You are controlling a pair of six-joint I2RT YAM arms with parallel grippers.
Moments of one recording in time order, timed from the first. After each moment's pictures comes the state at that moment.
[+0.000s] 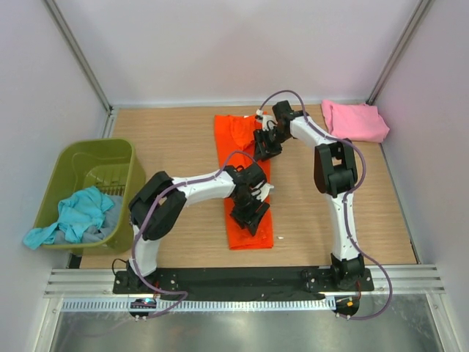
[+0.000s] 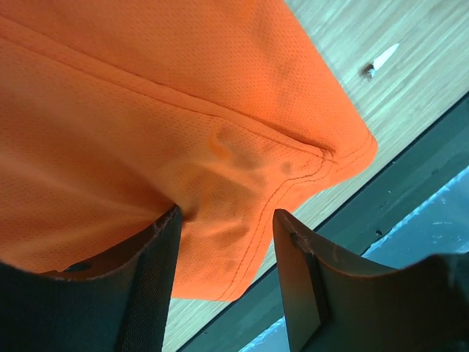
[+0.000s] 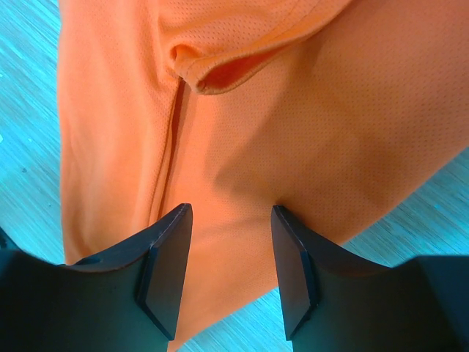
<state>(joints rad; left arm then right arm) -0.90 1.98 1.36 -0.74 0.40 -0.21 0.29 2.37 1.96 -0.80 -0.57 -0.03</state>
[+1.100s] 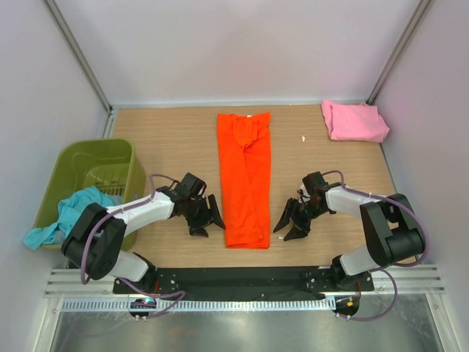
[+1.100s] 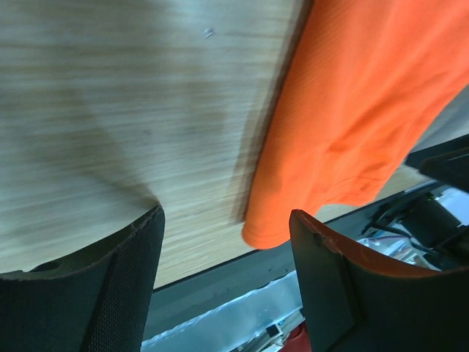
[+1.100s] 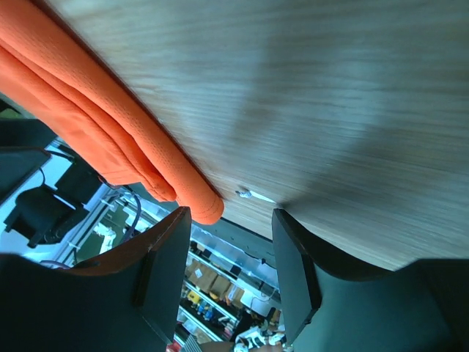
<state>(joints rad) -0.58 1.42 0.67 -0.45 0.34 -0.91 0.28 1.48 0.60 -0.55 -0.62 0.73</state>
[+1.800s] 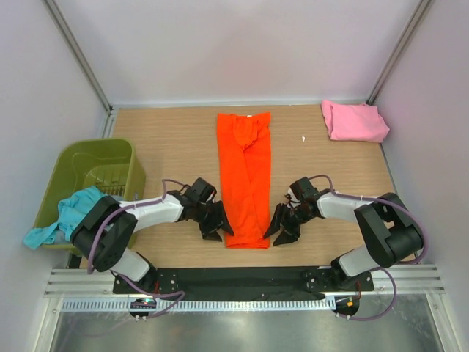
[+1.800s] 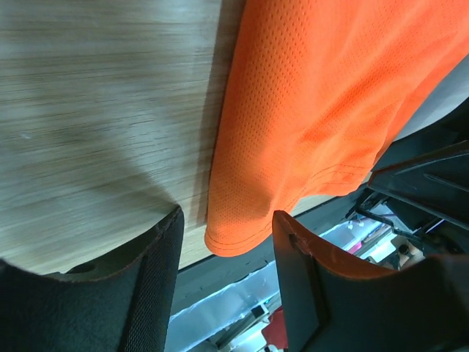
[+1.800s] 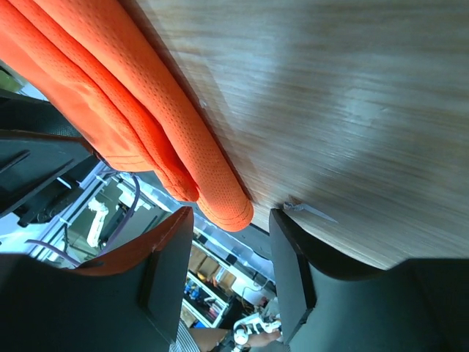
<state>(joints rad) -0.69 1.50 0.66 -0.32 0.40 -1.03 0.44 1.48 0.55 -0.39 -0.67 0.85</state>
